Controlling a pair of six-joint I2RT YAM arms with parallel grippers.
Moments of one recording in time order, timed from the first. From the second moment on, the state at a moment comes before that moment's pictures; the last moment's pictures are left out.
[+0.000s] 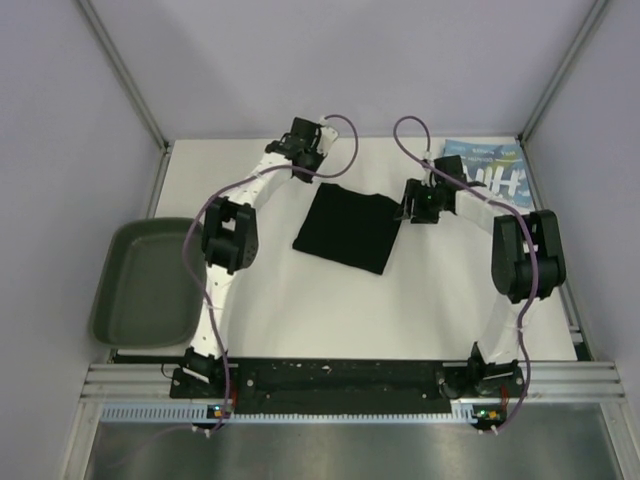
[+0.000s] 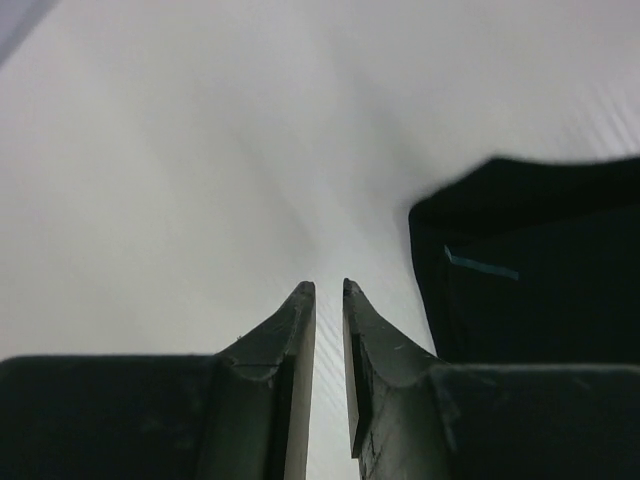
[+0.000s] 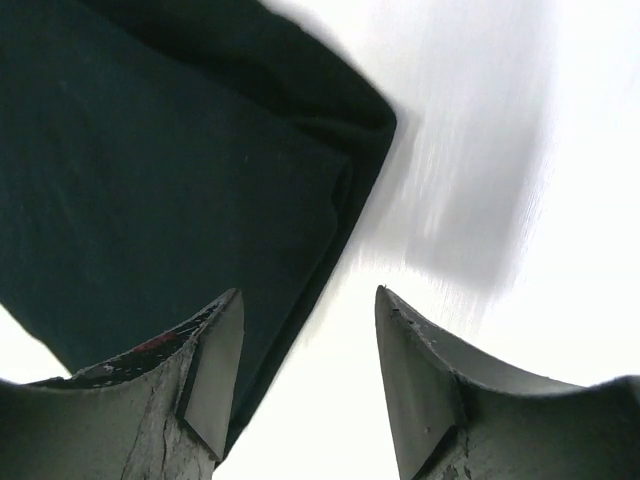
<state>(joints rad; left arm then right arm) -0.39 2.47 2.28 -0.62 -0.04 0.30 0.16 1.90 1.28 -0.33 -0.33 0.30</state>
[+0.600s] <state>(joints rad) -0.39 1.93 1.51 -0.54 0.30 0.12 0.16 1.82 1.03 -0.18 -0.54 0.48</state>
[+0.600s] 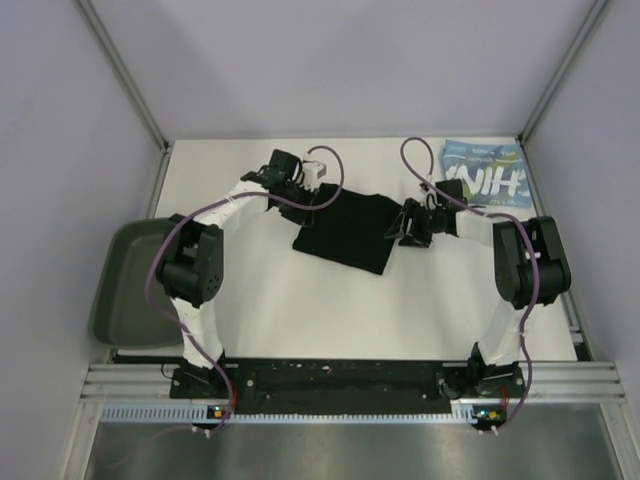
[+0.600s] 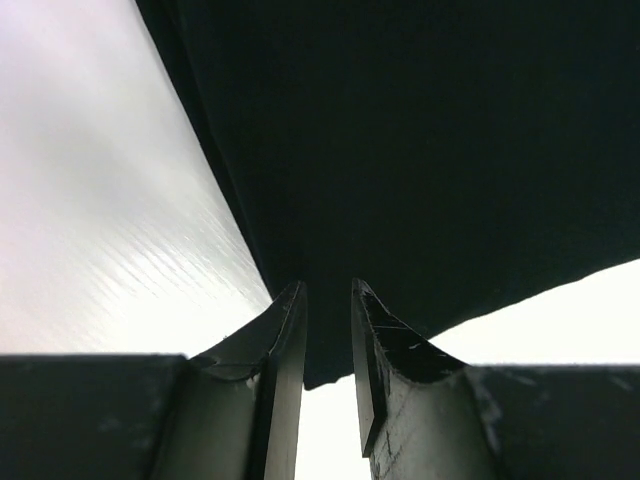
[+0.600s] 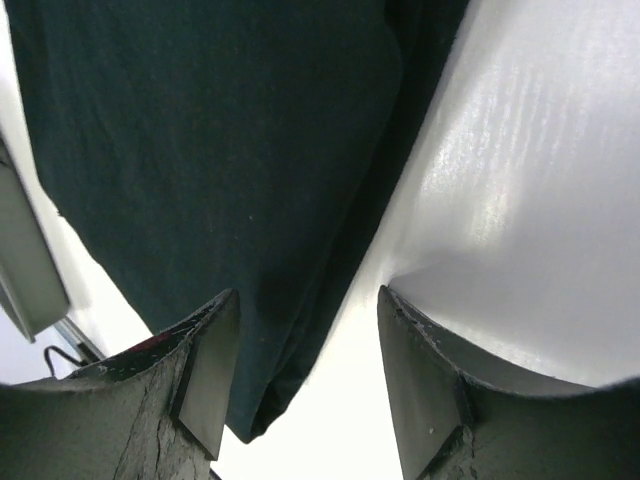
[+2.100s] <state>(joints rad) -0.31 1.87 1.36 -0.49 0.41 0.04 0.11 1.99 1.17 -0.15 -0.70 0.46</state>
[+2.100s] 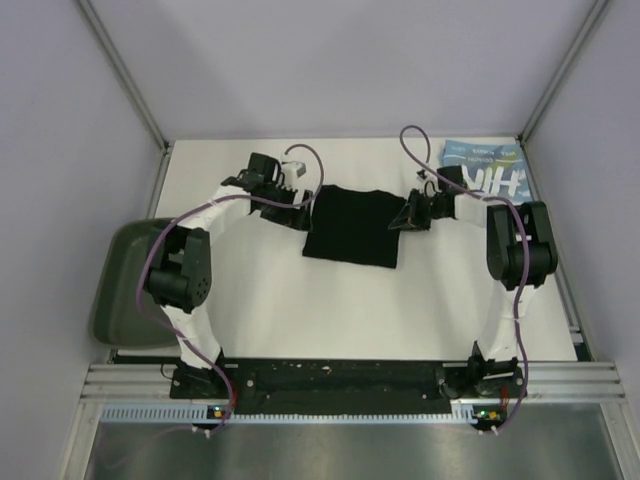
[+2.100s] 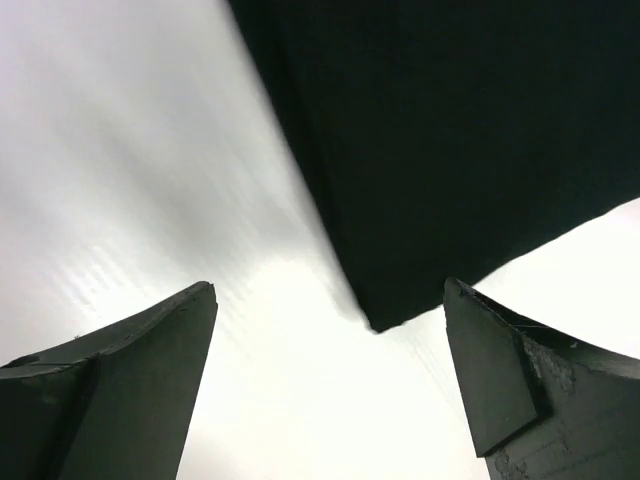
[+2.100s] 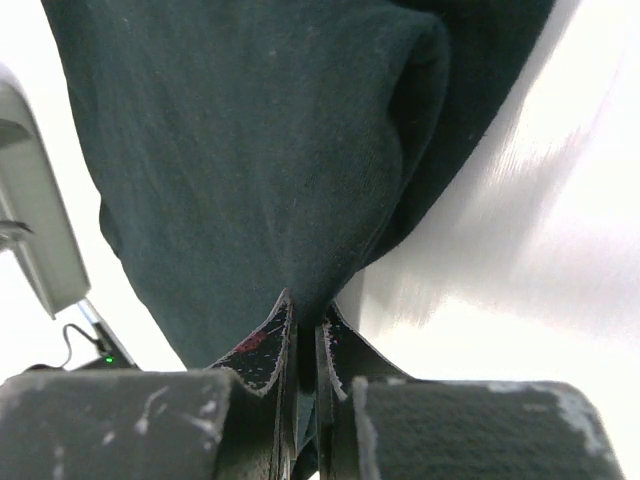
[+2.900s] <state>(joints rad) -0.25 1.82 1.39 -0.51 0.31 0.14 0.11 2.05 1.84 -0.85 -0.11 -0.21</state>
